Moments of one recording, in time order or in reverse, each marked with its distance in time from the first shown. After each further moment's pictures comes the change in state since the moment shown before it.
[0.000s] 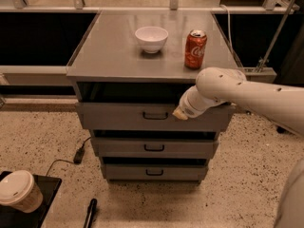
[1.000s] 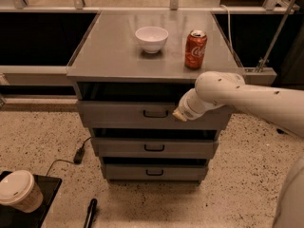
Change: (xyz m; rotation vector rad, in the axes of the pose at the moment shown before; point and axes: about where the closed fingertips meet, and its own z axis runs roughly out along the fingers) arm 0.007 0.006 0.012 0.000 0.000 0.000
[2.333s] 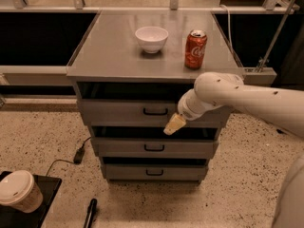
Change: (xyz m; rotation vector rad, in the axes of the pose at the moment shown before) arm 0.000 0.000 0.000 0.000 0.000 0.000
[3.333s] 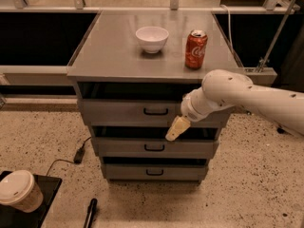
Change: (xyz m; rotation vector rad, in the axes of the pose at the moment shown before) arm 0.000 0.012 -0.023 -0.044 -0.049 -0.053
